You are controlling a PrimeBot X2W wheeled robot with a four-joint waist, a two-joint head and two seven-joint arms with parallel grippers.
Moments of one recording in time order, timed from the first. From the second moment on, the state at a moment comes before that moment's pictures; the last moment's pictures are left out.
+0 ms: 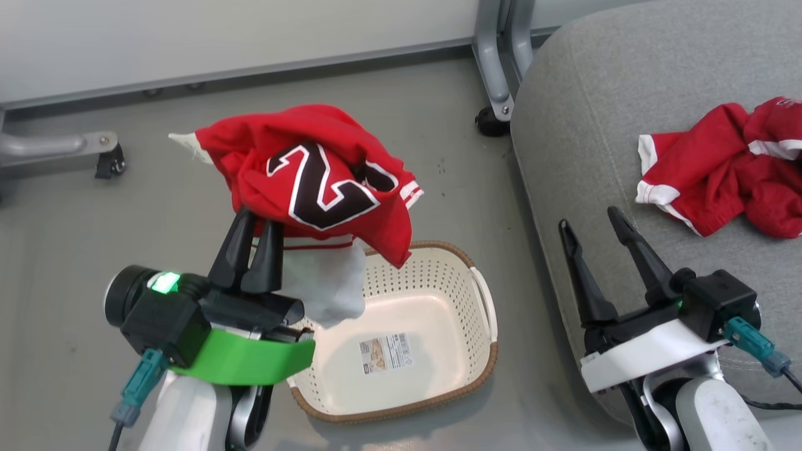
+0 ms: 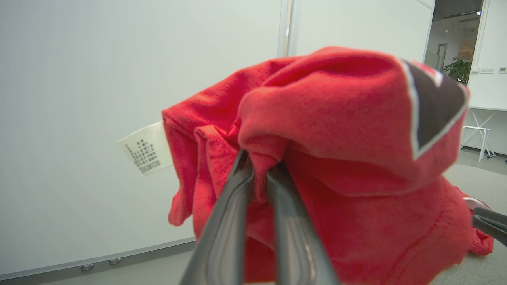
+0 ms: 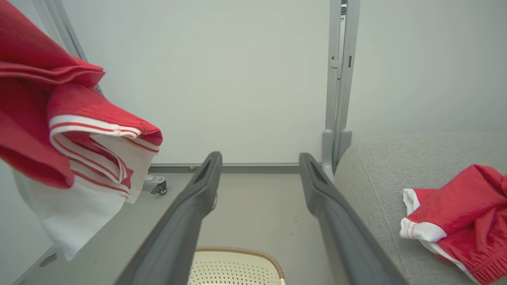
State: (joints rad) left arm -0.21 0.11 -0.27 -0.11 -0.26 -0.08 -0.26; right arm -0.08 -0.13 0.16 -0.12 0.23 0.13 -0.10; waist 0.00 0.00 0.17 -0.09
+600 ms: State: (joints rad) left arm -0.13 0.10 -0.27 -0.14 -0.28 -0.07 -0.26; right arm -0.03 -0.13 0.19 -0.14 0.24 0.13 -0.06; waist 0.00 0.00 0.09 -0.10
